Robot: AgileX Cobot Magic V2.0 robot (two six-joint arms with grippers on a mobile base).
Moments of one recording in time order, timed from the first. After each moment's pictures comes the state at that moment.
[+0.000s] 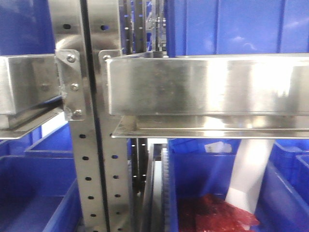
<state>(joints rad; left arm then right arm) -0.05 -0.01 0.03 -0.07 0.07 0.03 0.04 0.03 -0.49 -0.04 0.56 0.03</state>
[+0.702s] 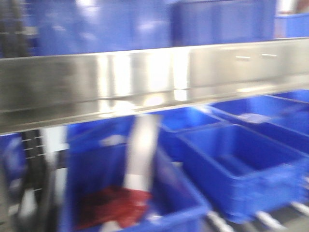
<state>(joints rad) -0.05 -0.01 0.03 -0.07 0.07 0.03 0.04 0.03 -0.49 -0.04 0.56 0.03</state>
